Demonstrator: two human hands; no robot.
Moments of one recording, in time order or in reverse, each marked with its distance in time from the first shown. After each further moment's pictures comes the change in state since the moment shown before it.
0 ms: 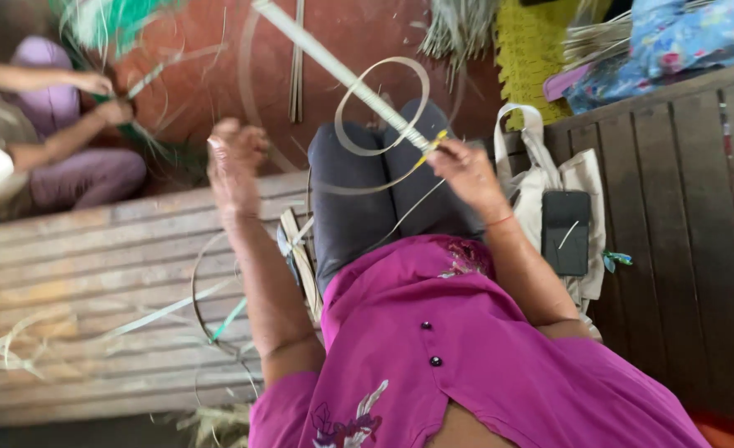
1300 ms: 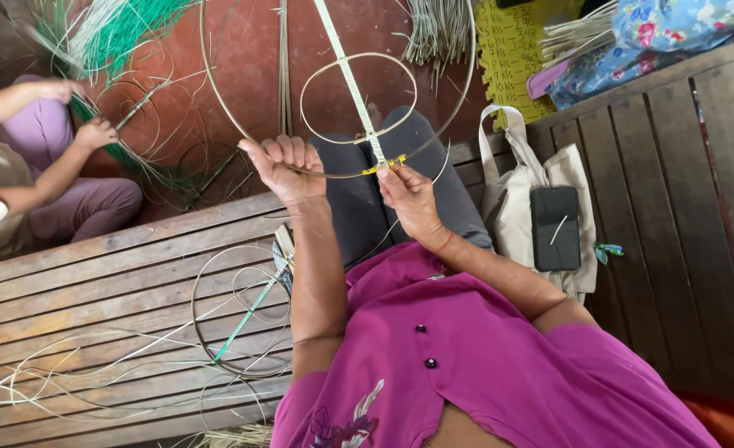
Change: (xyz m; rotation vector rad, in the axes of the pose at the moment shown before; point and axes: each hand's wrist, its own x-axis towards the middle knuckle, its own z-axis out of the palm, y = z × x) left_hand -0.013 -0.038 0.116 -0.880 -0.109 0.059; right_hand -0.020 -0.013 0.103 0.523 0.252 0.086
